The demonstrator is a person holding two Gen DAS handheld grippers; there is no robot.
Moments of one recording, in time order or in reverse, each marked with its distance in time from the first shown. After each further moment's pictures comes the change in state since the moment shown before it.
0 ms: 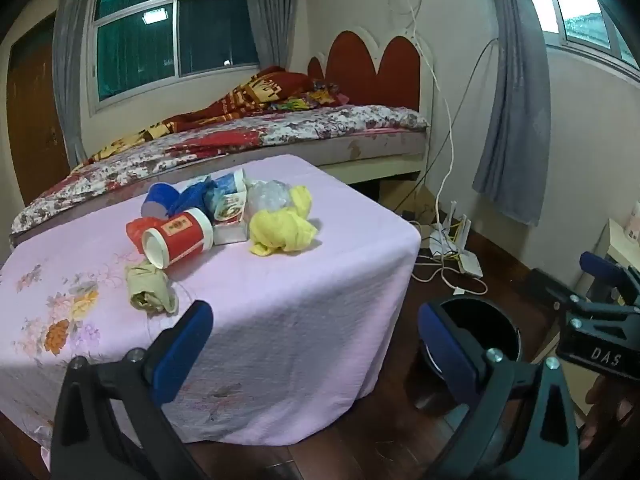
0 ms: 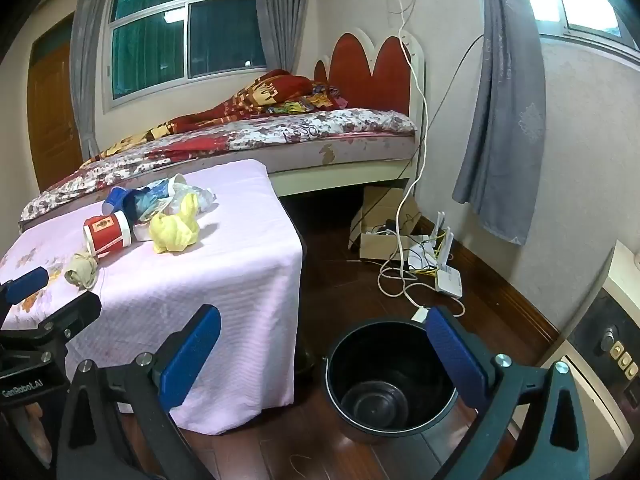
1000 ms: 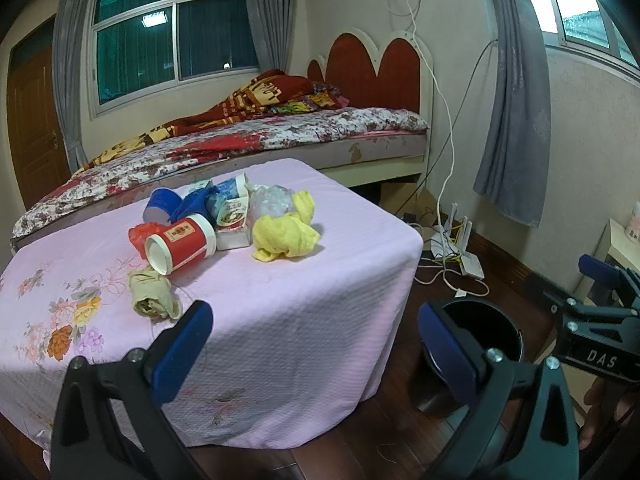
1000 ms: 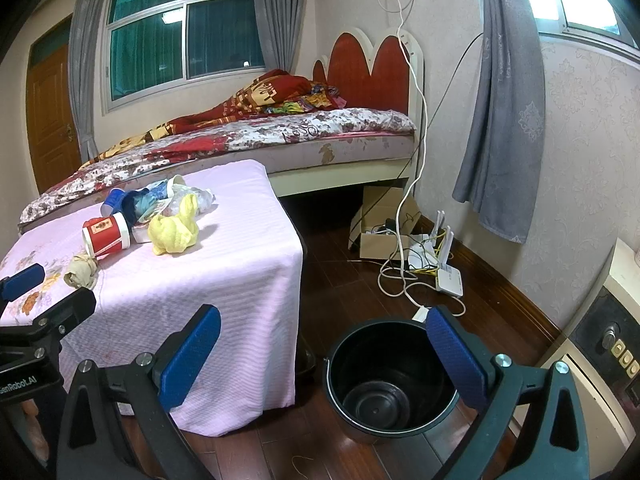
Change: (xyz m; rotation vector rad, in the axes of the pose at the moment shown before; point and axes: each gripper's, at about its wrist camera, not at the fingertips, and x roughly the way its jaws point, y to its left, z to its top) left arm -0.003 0.003 0.005 0.026 -0.017 0.027; right arm 0.003 0.001 0.001 0.005 -0.002 0.002
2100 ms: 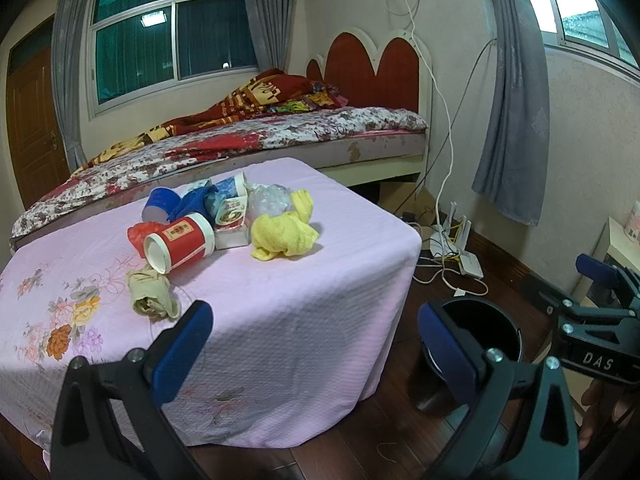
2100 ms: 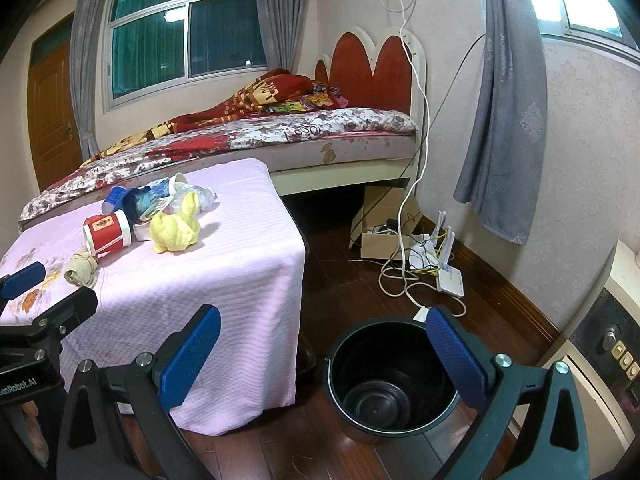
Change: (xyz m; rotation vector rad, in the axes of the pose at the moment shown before) left arm 0.001 -0.001 0.000 0.002 0.004 -0.001; right arm 0.002 0.001 -0.001 -0.003 0.002 -0.001
